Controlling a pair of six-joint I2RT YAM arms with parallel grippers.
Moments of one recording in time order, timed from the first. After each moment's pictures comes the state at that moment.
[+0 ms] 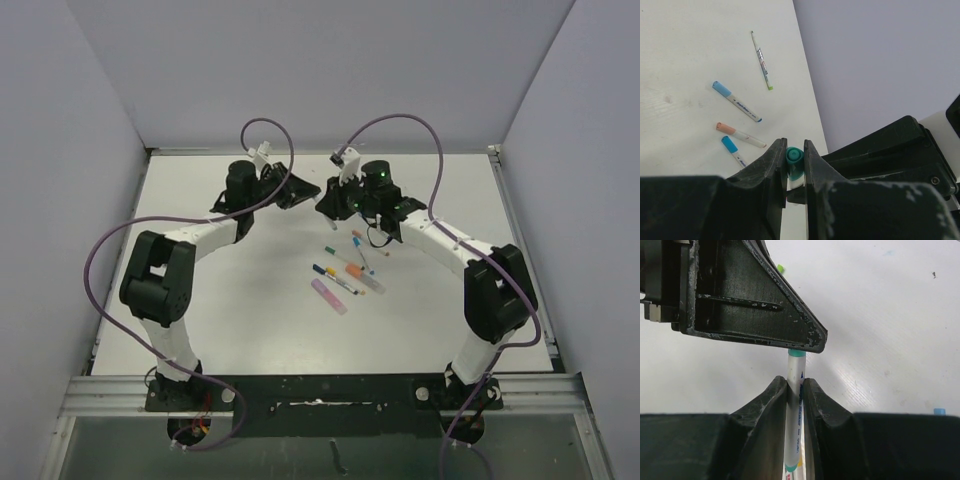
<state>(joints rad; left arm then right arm) -0.35 1.85 1.17 0.50 0.56 -1.05 0.52 1.73 1.30 -0.04 -0.39 0.09</state>
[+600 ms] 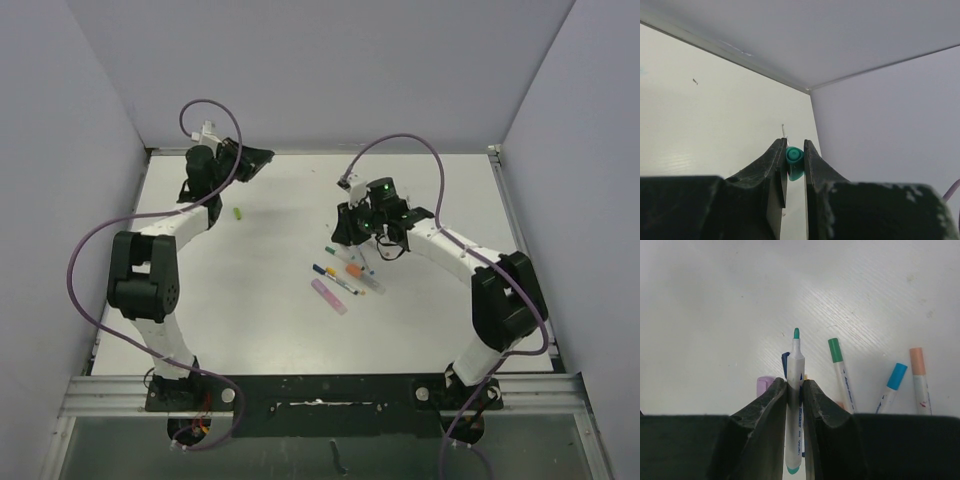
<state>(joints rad) -0.13 1.85 1.23 0.57 0.42 -1.12 0.50 1.66 1.17 -0.23 -0.41 0.09</state>
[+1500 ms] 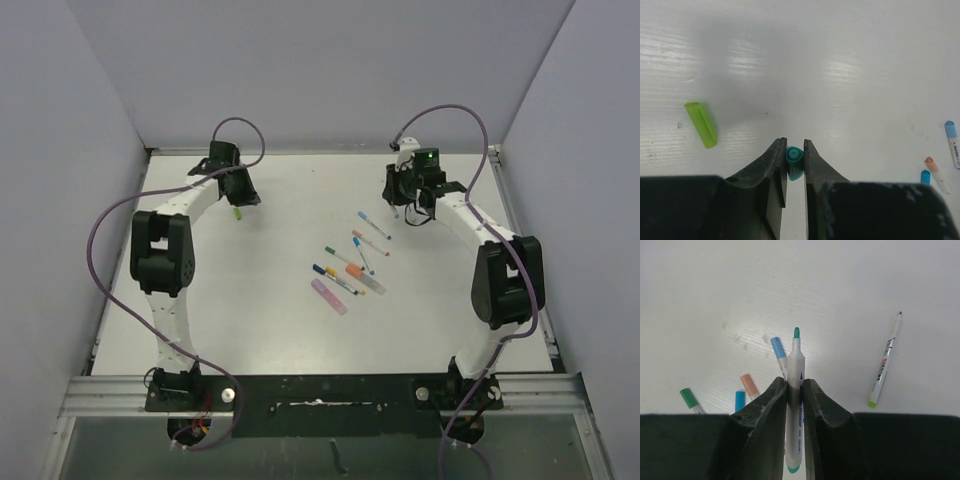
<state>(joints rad) -0.15 2.09 1.65 -0.44 0.18 -0.50 0.22 1.77 1.36 -0.24 -0.19 -0.03</state>
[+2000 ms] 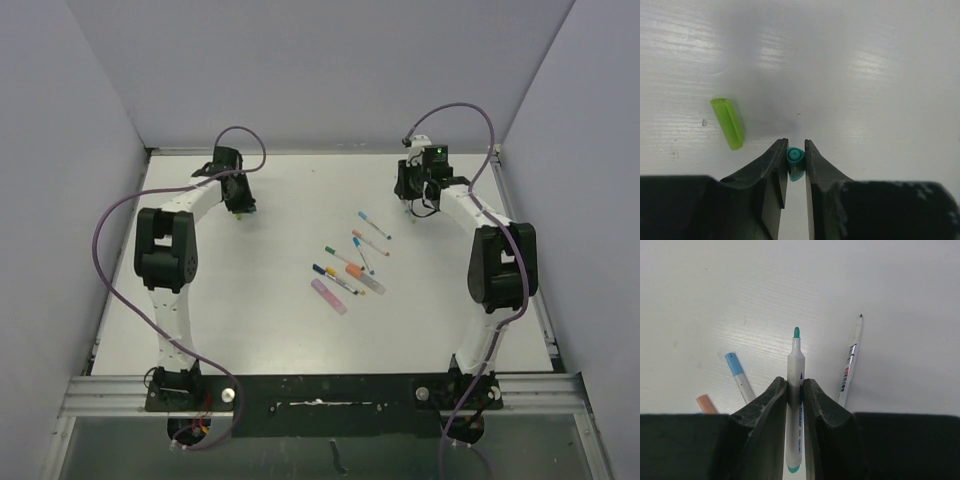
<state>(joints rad) -0.16 2.15 1.66 -0.49 0.08 -0.45 0.14 1.89 1.43 -0.22 -0.18 -0.04</state>
